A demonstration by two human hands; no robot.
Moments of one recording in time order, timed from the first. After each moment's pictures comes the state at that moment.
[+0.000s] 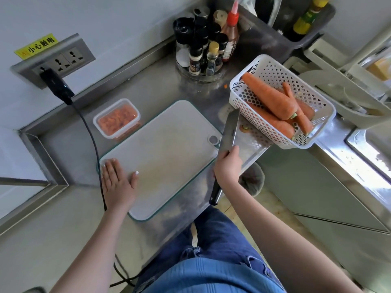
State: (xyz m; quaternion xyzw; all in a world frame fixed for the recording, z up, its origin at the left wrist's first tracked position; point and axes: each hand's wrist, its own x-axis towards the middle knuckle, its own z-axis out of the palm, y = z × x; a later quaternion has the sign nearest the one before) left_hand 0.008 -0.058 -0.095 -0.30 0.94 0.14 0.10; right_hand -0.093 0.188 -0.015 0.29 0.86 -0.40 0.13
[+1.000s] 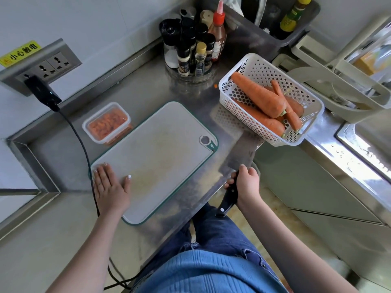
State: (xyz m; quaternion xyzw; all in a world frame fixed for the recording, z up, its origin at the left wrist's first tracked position) left_hand 0.009 -0.055 -0.093 -0.31 0.94 0.14 0.10; right_hand -0.061 0.245 0.003 0.43 0.59 -0.67 0.13
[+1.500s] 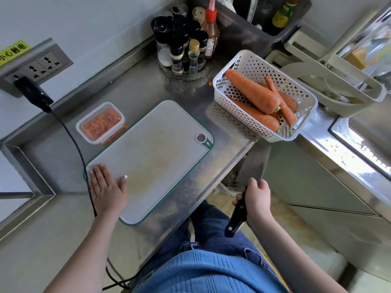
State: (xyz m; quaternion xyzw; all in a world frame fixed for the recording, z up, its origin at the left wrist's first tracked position) left_hand 0.007 -0.056 -0.096 -0.30 0.94 0.14 0.10; right_hand -0.020 0.272 0.003 0.45 0.65 -0.60 0.11
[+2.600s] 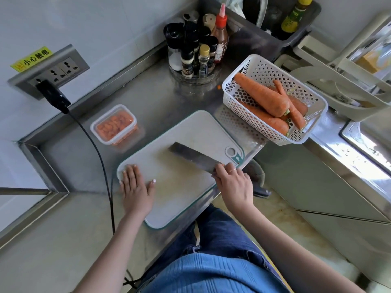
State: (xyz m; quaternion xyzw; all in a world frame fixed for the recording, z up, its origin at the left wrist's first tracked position) left_hand 0.009 -0.016 -0.085 -0.23 0.95 0.18 0.15; right_hand -0.039 0.238 -0.041 -0.11 0.99 -0.07 0.03
